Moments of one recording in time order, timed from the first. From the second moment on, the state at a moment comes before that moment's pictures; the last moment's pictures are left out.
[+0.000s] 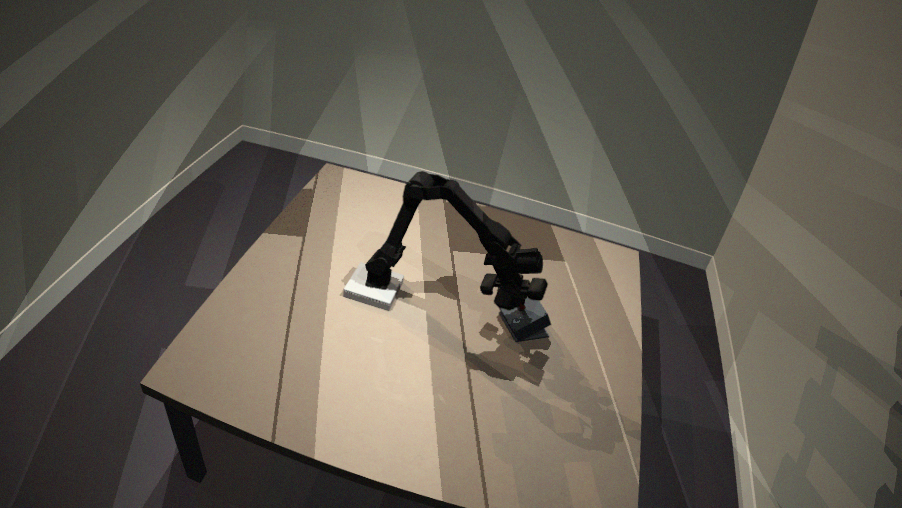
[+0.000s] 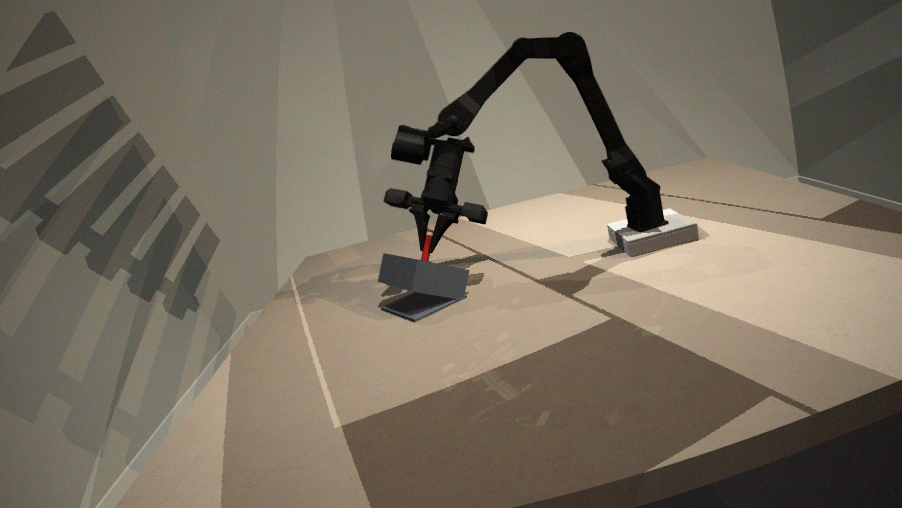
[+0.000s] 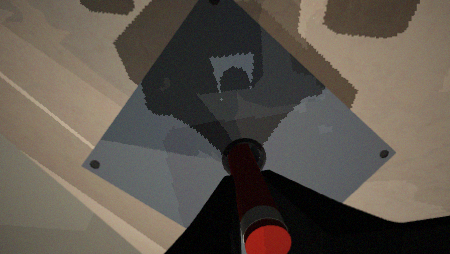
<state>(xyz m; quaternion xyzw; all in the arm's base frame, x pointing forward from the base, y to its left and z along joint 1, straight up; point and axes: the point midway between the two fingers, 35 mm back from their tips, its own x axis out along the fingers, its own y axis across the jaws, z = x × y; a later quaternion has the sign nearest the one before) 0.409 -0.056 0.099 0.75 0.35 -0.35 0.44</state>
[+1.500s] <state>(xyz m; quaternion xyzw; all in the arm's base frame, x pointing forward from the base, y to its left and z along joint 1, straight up) 0.402 -0.059 0.107 0.75 0.35 -0.36 0.44</state>
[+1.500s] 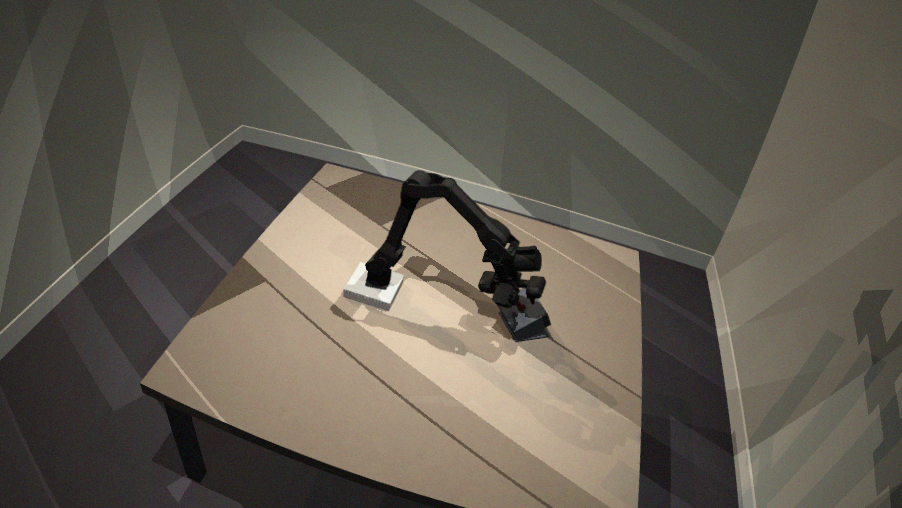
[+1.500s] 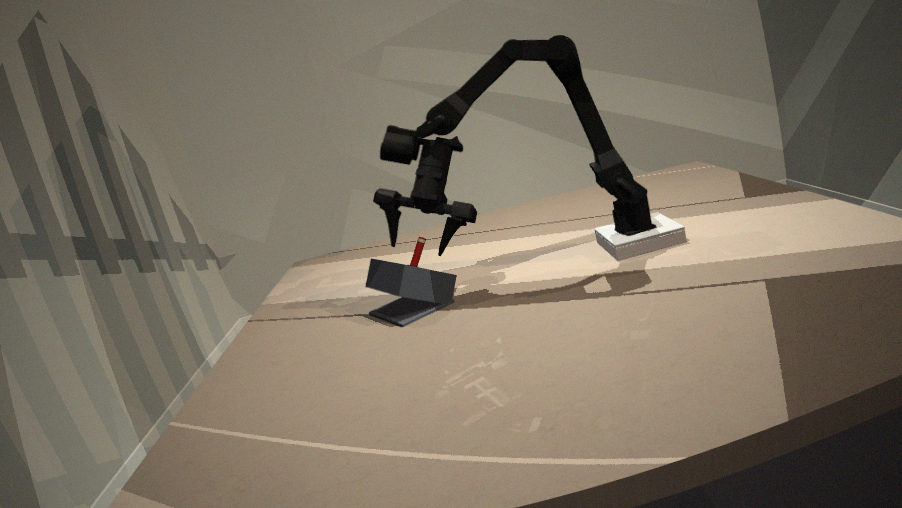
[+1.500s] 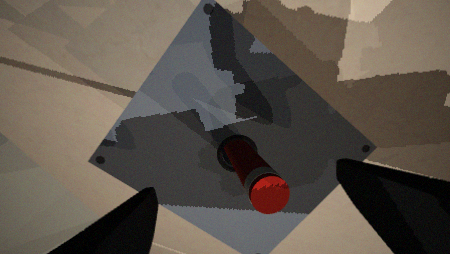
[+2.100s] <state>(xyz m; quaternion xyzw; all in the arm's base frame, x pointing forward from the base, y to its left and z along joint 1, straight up) 0.382 -0.070 0.146 0.75 0.35 -0.36 0.43</state>
